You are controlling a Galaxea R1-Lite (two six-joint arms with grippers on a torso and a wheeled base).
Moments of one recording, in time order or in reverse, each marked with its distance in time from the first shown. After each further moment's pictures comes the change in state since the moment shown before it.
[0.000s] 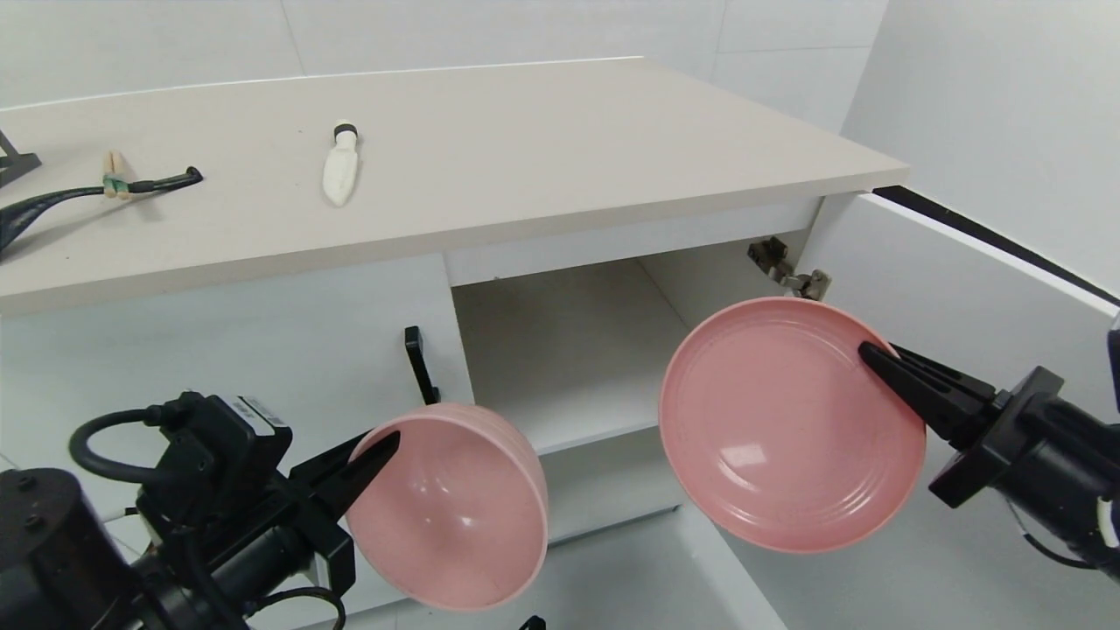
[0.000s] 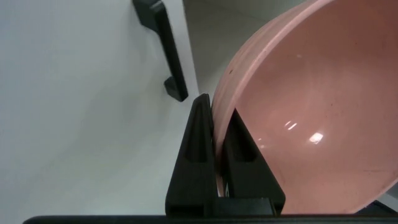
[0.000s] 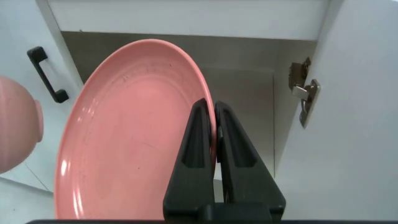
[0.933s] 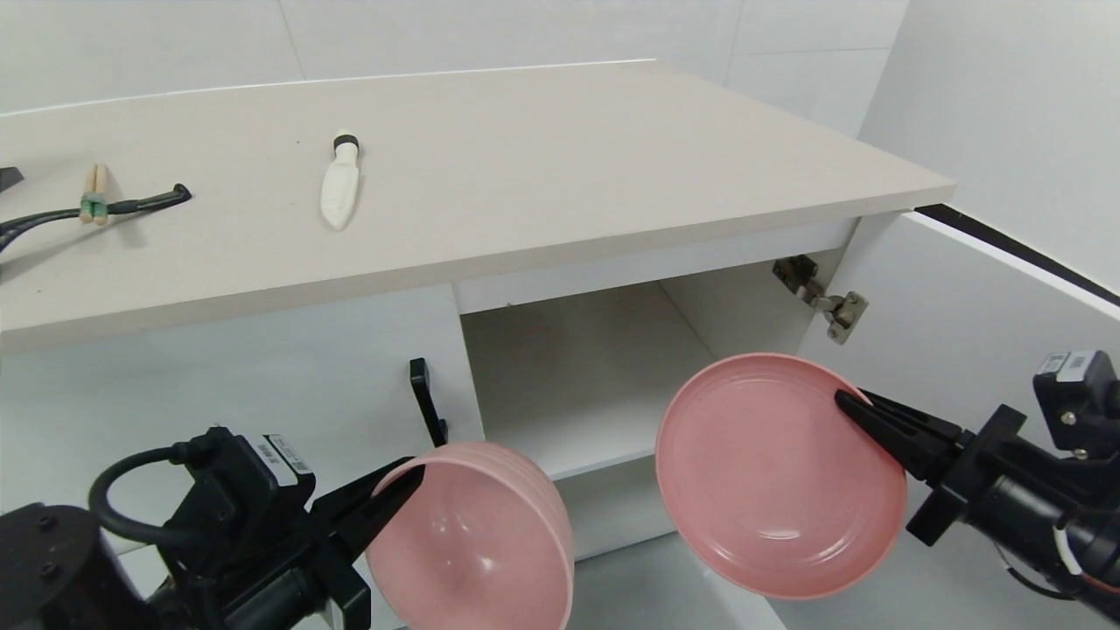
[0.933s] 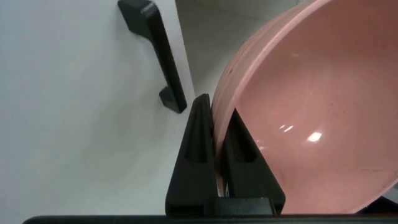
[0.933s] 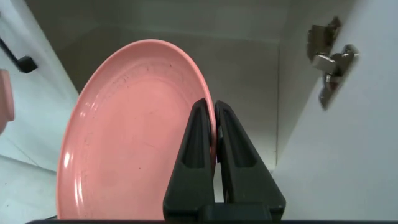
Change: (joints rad) left arm -0.085 0.050 0.058 -0.090 -0.002 0.011; right arm -0.004 0.076 0.068 0.001 -0.002 -0.045
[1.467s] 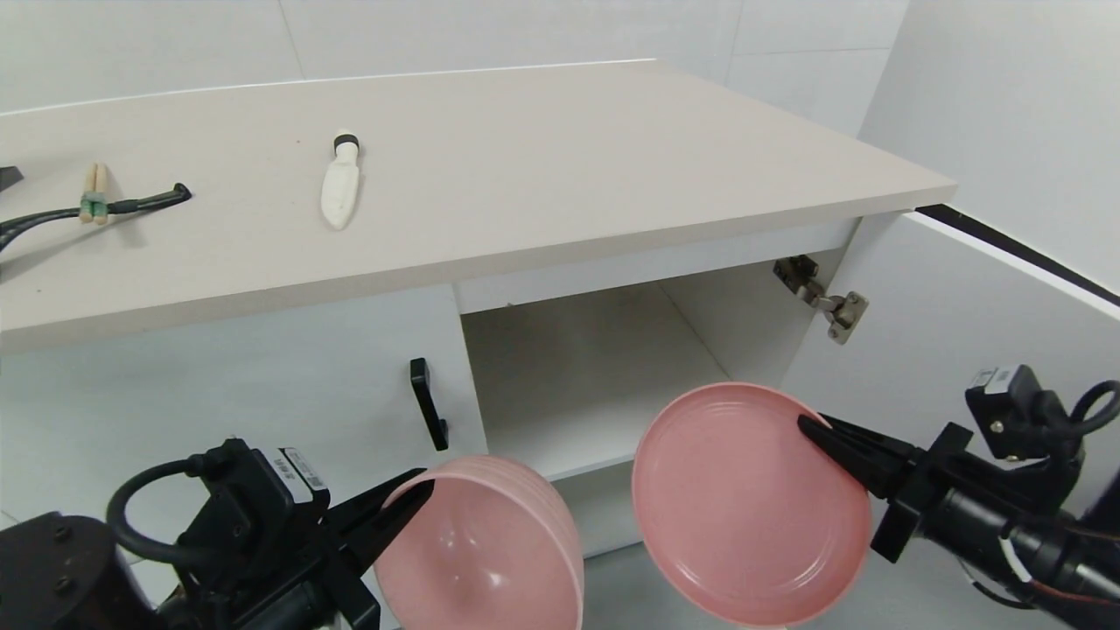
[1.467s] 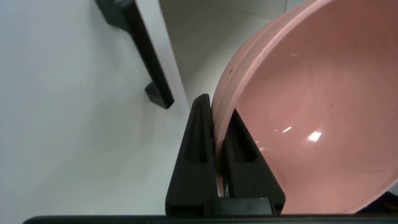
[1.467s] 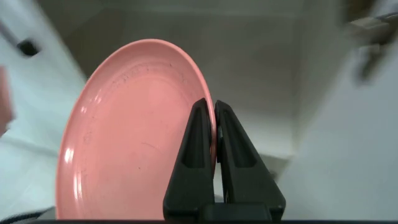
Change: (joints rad) left arm -0.042 0.022 0.008 -0.018 0.007 0.008; right arm 0.067 0.104 -0.003 0.000 0.000 0.042
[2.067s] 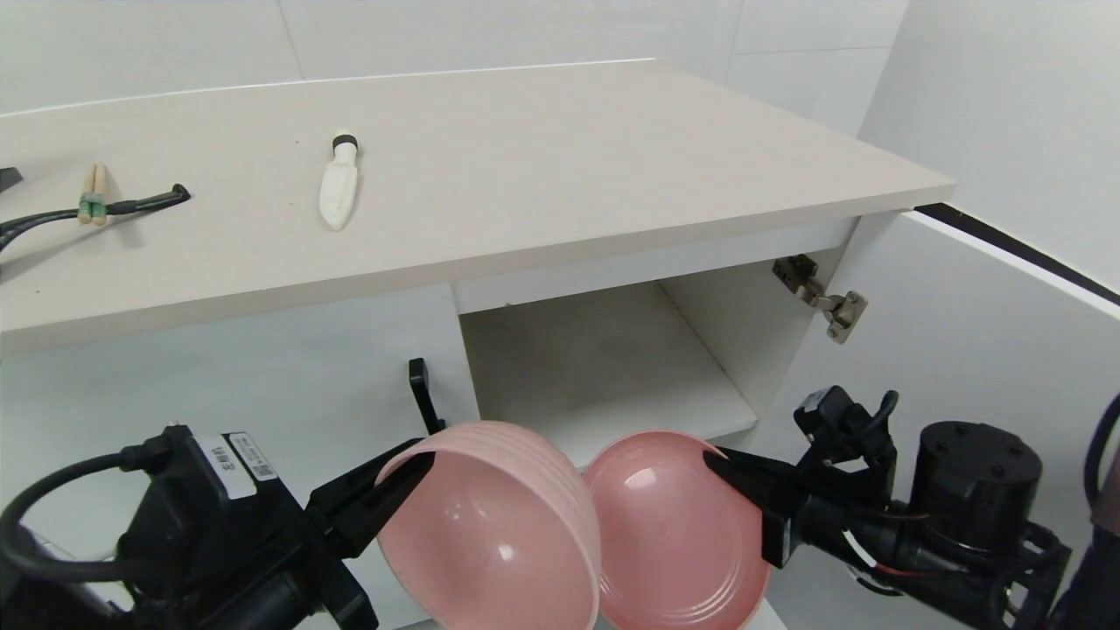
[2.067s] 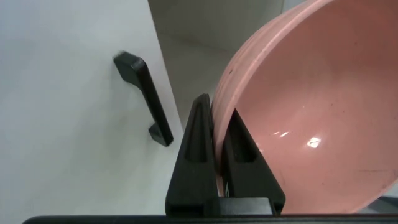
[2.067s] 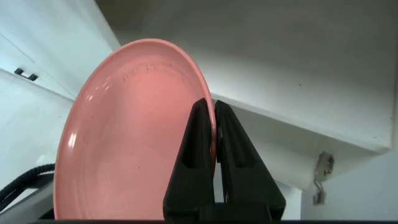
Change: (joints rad) left arm -0.030 -0.021 0.000 -0.137 -0.001 -0.001; right arm 0.087 0.320 -0.152 0.000 -0.001 0.002
